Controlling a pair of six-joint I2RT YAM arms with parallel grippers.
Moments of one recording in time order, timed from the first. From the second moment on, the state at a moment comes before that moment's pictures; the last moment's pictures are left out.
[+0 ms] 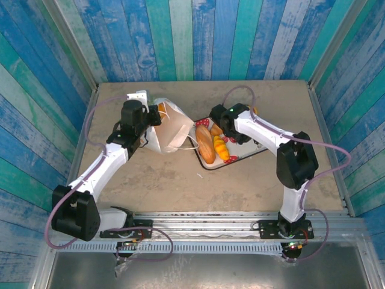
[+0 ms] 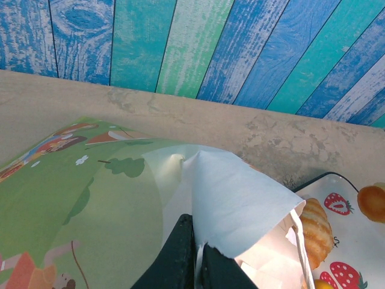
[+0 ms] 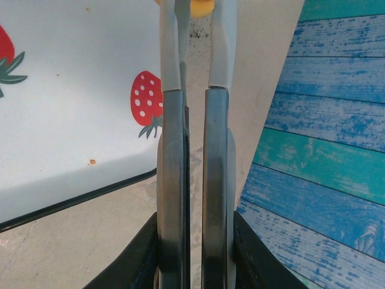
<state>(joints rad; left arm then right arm) -0.28 1.27 0.91 0.00 0.00 -0.34 0.63 1.91 1.56 -1.27 0.86 0.17</state>
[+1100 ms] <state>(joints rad) -0.28 1.27 0.91 0.00 0.00 -0.34 0.69 2.04 1.64 -1.34 0.79 0.14</state>
